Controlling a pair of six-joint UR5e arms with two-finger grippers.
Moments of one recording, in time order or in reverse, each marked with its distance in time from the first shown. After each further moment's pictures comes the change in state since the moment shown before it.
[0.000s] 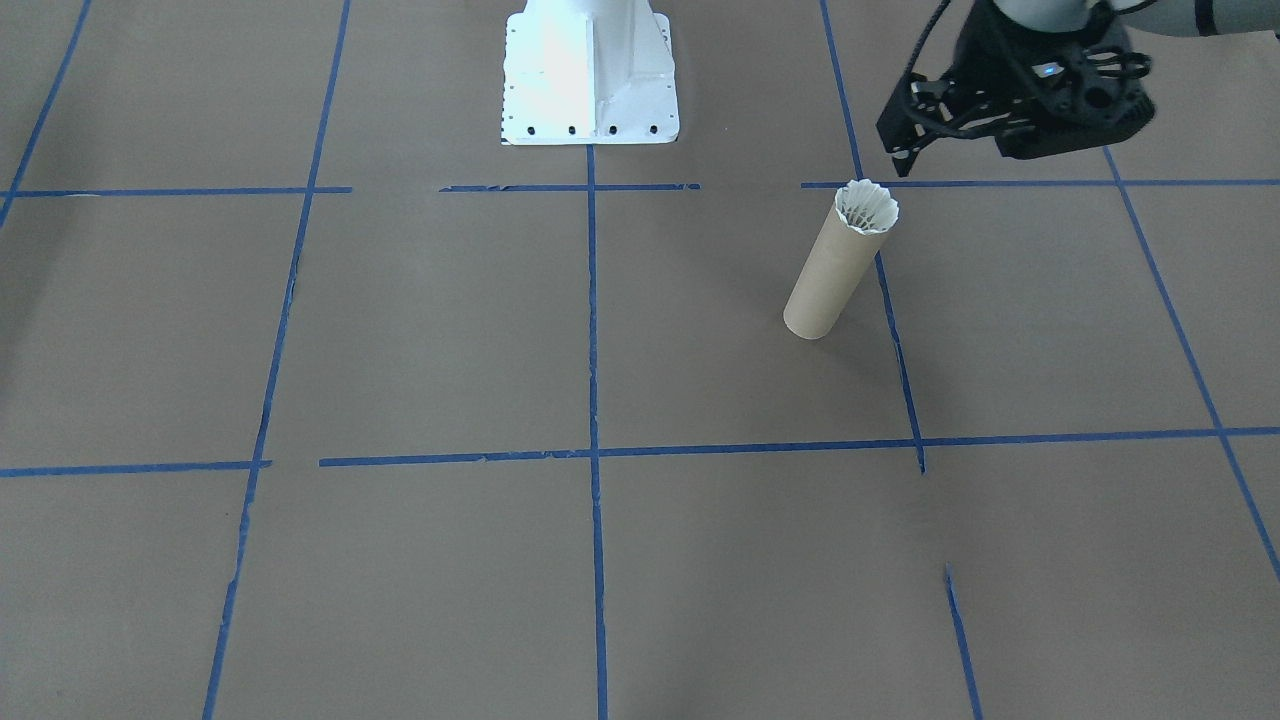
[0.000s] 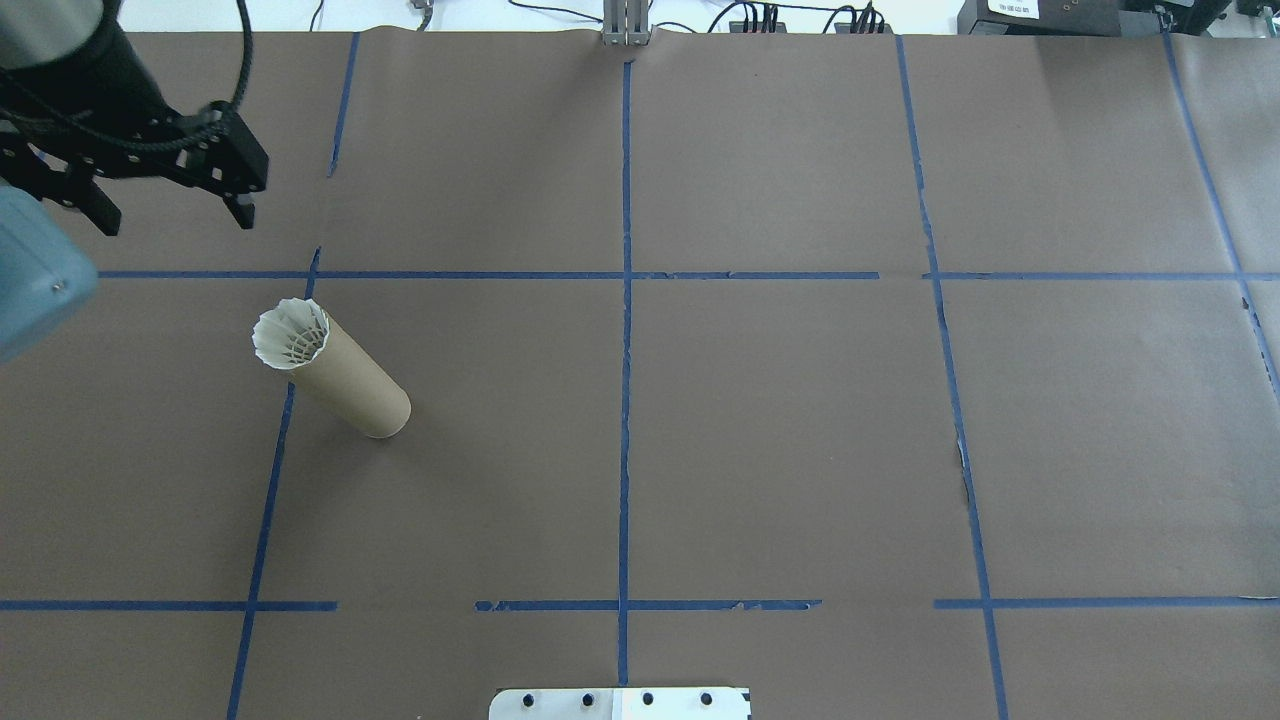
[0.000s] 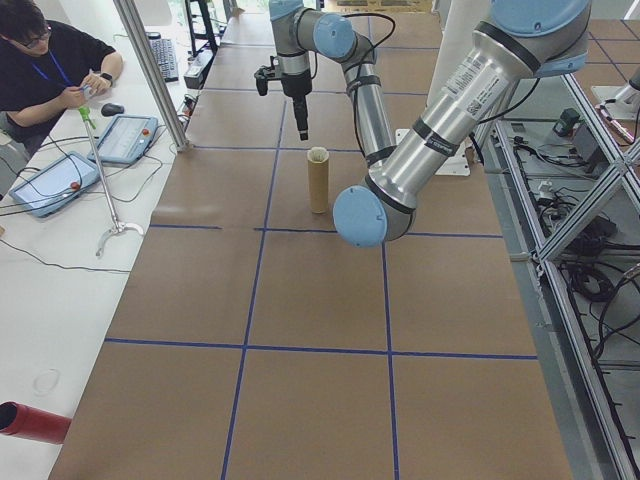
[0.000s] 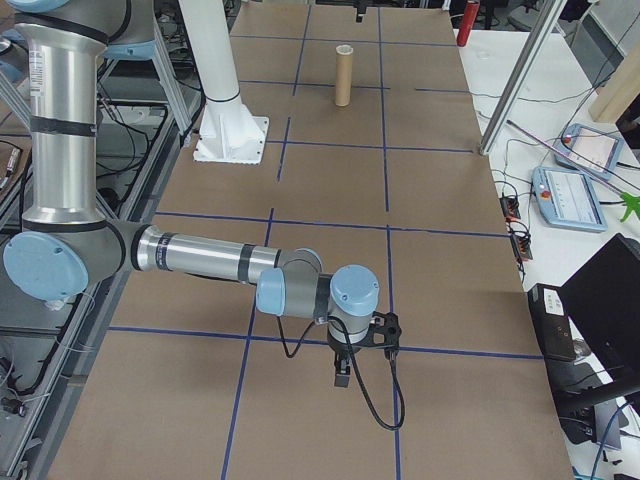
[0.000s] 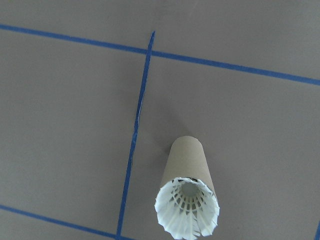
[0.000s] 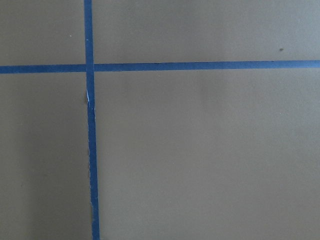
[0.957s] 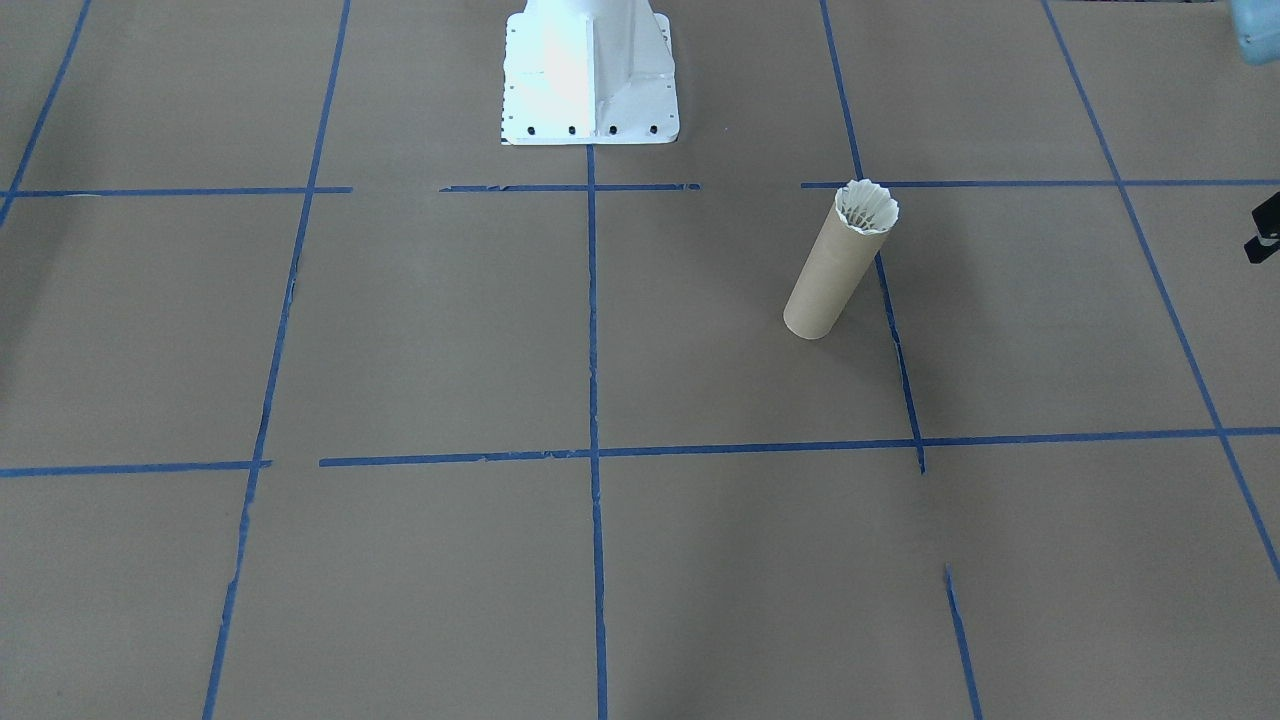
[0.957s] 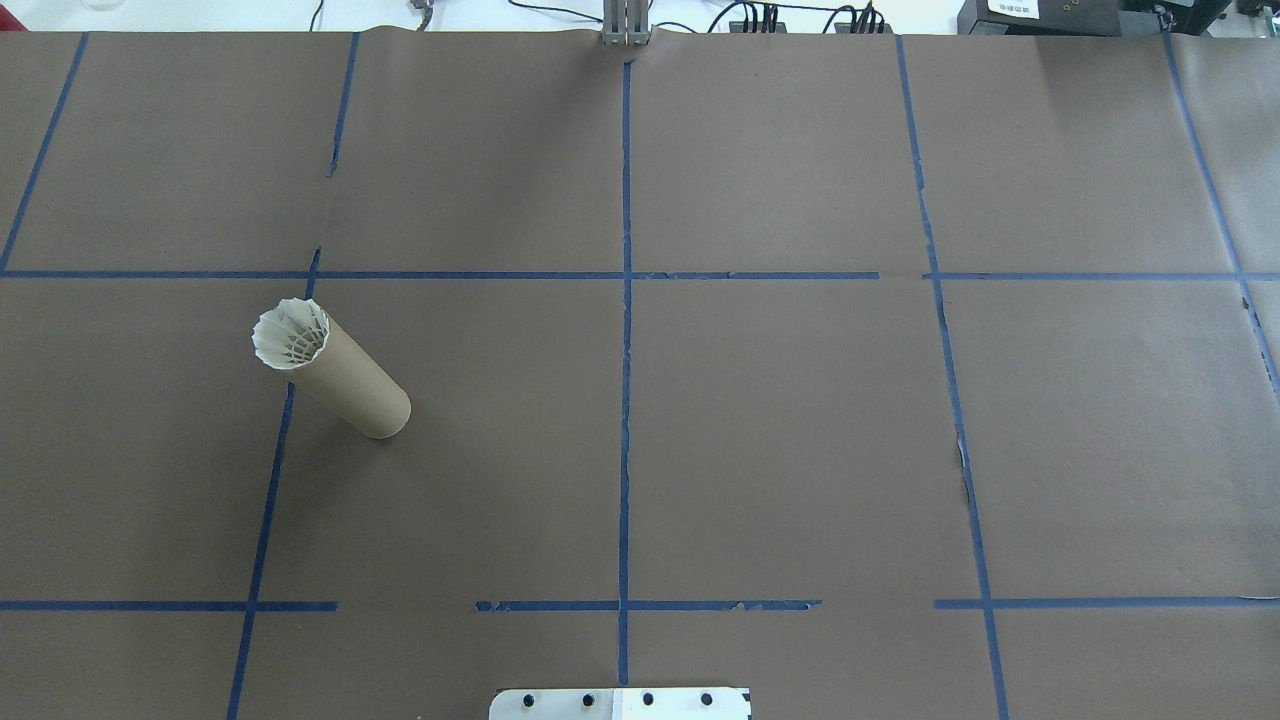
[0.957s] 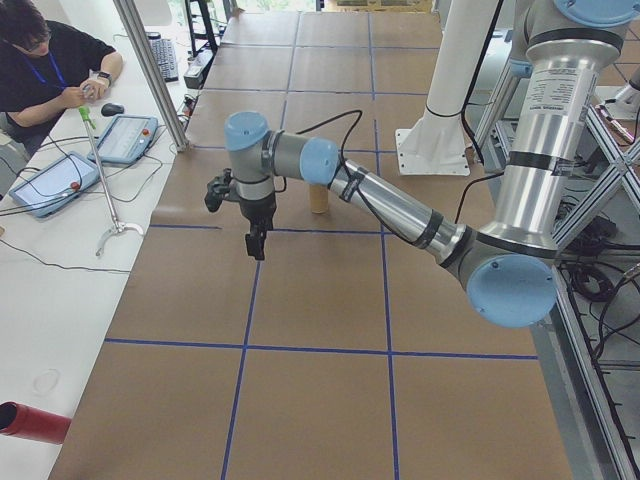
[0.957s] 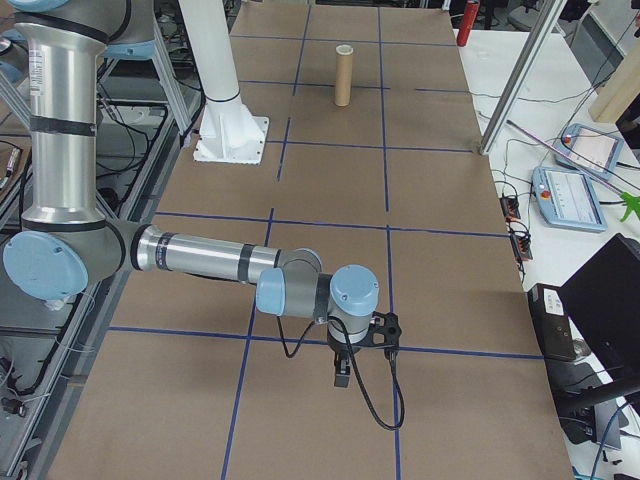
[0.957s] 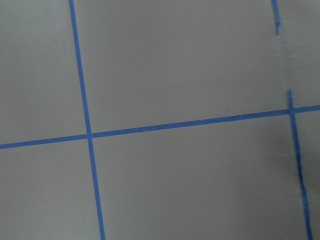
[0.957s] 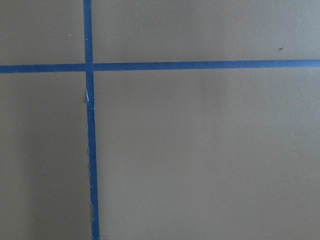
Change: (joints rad) left arm -0.376 0.529 0.268 -0.584 -0.099 0.540; right arm 0.000 0.000 -0.001 0.000 0.000 0.000
